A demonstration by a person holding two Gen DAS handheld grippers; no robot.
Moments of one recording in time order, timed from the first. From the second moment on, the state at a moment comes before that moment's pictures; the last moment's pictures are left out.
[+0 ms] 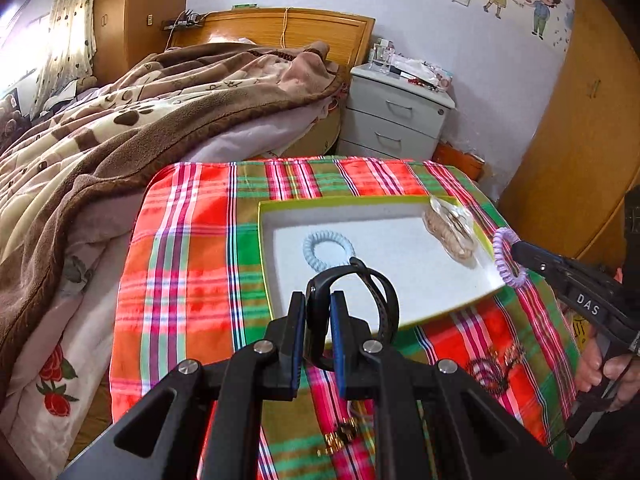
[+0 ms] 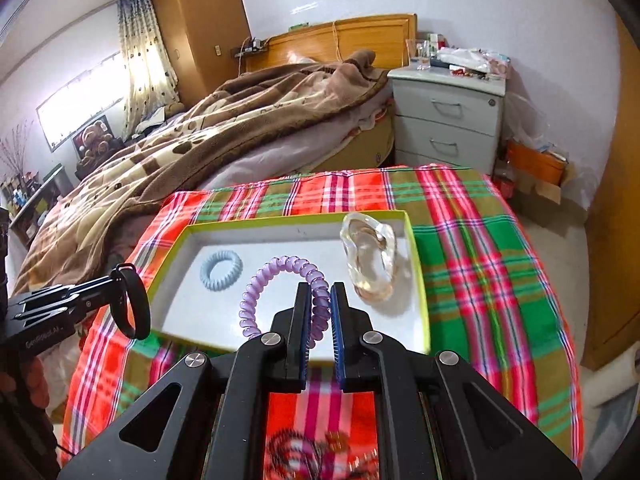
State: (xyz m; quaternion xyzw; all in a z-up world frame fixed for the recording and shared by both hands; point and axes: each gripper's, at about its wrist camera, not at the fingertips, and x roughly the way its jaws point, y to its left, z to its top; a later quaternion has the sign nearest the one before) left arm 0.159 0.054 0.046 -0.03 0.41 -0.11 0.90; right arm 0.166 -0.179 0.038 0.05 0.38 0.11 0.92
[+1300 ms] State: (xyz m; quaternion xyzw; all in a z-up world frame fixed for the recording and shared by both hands) left arm 0.232 0.048 -0.009 -0.03 0.48 -0.09 0.87; right arm 0.278 -0.129 -0.024 0.00 0.47 0.11 0.87
